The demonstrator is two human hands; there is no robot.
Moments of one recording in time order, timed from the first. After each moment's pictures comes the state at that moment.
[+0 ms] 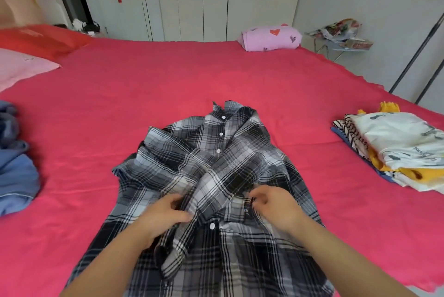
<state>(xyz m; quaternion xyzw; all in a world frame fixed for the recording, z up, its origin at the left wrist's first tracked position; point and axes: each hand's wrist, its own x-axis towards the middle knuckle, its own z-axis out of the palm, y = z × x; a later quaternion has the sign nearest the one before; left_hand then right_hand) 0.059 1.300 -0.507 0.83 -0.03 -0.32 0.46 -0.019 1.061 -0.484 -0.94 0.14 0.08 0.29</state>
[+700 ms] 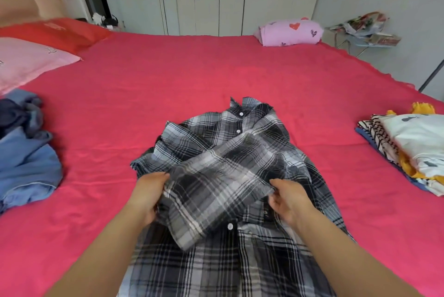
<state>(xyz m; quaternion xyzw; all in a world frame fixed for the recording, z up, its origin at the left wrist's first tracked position) 0.097 1.323 -0.495 0.73 0.14 -0.15 0.65 0.029 1.068 -0.510 -0.51 0.41 -0.02 0.76</state>
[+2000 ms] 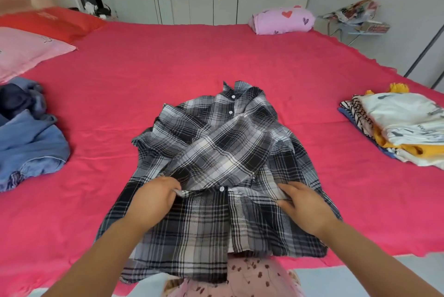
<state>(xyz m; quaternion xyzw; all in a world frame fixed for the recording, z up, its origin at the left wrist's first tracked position) 0.024 1.349 -0.526 0.96 -0.25 -0.02 0.14 -0.090 1.033 -0.532 -0.98 0.11 0.07 0.13</state>
